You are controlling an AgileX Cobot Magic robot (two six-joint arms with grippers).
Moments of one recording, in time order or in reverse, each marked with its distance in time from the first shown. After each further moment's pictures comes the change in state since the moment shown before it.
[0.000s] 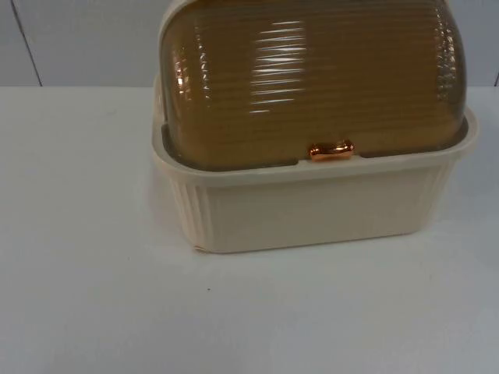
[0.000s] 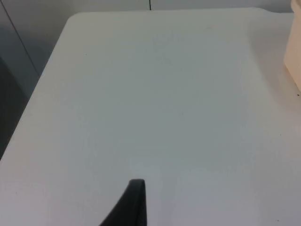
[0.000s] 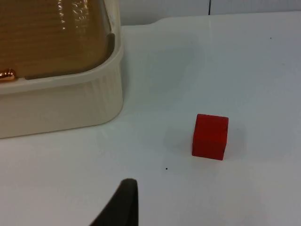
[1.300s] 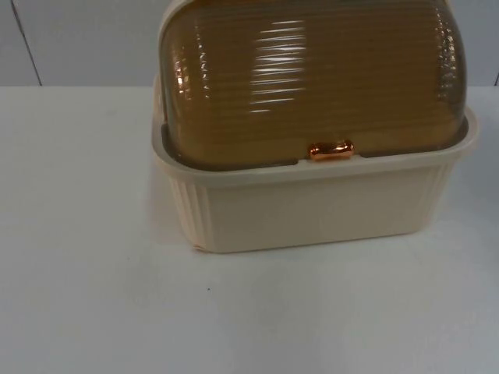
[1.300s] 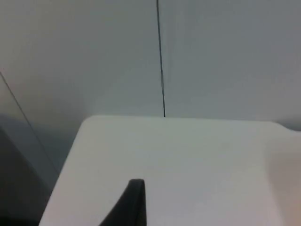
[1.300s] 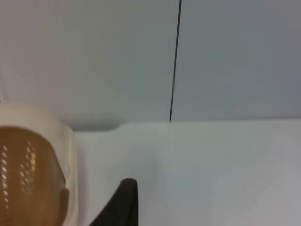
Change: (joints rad) right arm 0.022 0.826 -0.461 -0.221 -0.436 0.127; left arm 0.000 0.904 -0.548 0.077 -0.433 -0.091
